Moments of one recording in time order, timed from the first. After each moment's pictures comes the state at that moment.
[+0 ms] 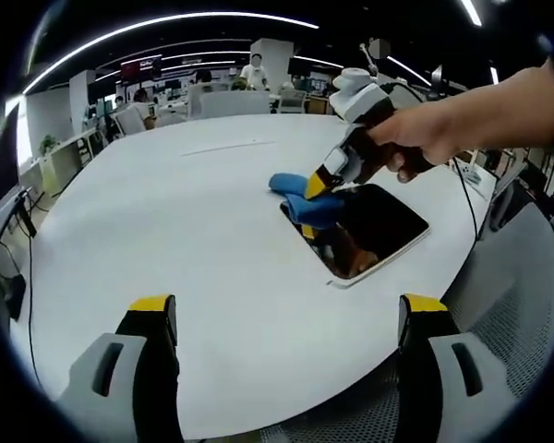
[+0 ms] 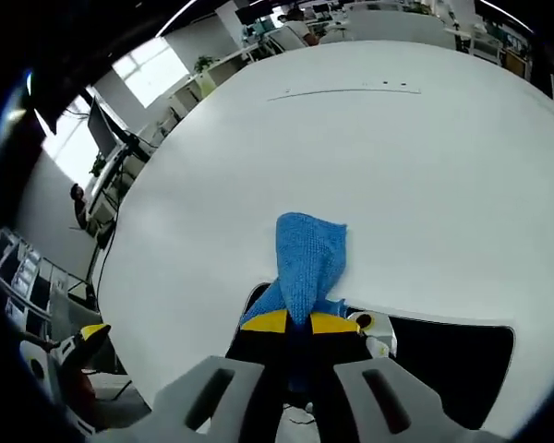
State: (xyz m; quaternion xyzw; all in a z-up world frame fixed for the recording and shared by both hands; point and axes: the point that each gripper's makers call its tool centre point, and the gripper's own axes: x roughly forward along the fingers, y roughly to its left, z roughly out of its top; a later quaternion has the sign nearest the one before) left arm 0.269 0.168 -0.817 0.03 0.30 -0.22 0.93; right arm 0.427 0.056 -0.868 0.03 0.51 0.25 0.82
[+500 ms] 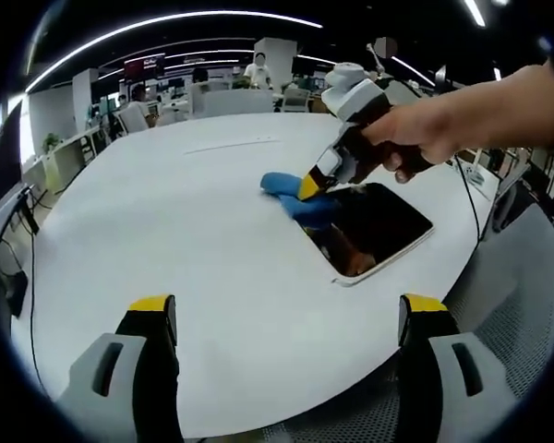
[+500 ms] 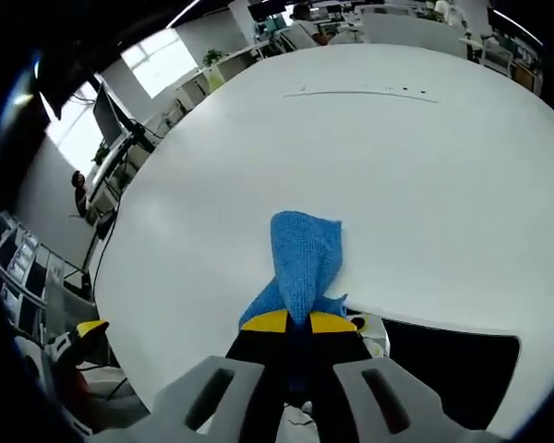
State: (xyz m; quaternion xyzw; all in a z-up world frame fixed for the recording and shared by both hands) left arm 0.270 0.172 -0.819 0.03 0.30 -0.21 0.93; right arm 0.418 0.066 -0.866 0.01 0.51 0.26 0.82
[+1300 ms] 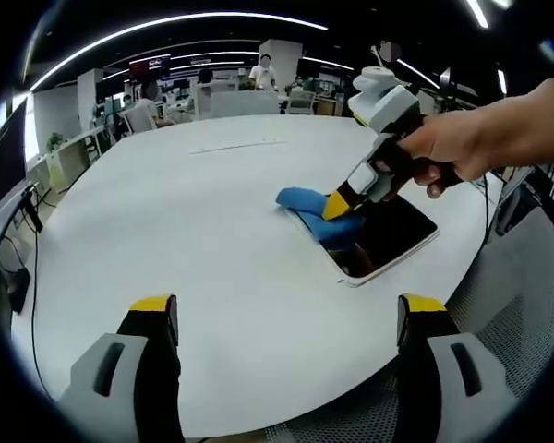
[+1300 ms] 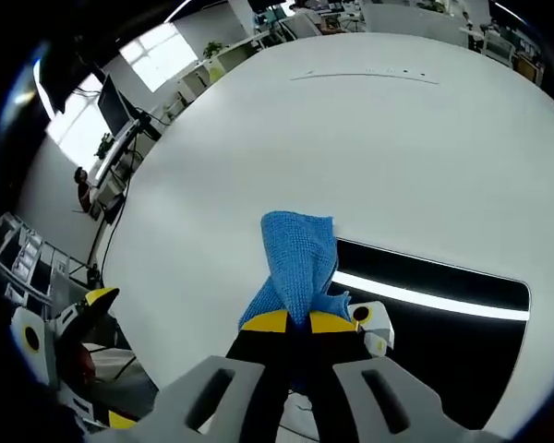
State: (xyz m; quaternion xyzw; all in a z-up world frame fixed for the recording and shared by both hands) left arm 0.271 0.177 -0.819 0.03 0.29 -0.20 0.93; right arm 0.379 0.065 -0.872 0.02 0.53 0.27 0.81
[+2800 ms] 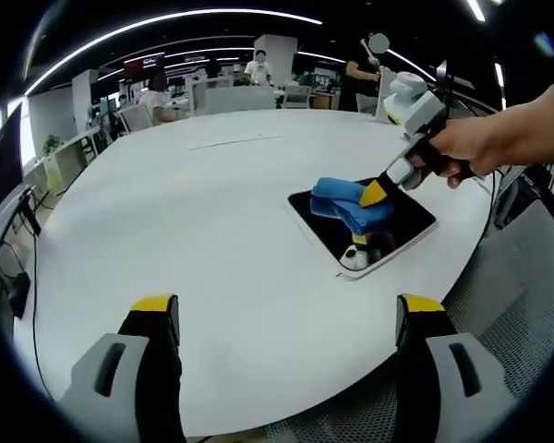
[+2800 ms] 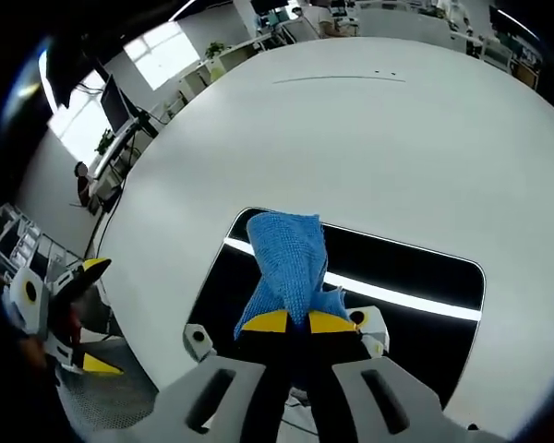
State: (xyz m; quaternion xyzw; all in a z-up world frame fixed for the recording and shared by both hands) left arm 0.269 0.176 -0.823 0.04 0.31 -0.21 0.93; right arm 0.369 -0.007 -0.867 0.01 0.52 0.26 0.81
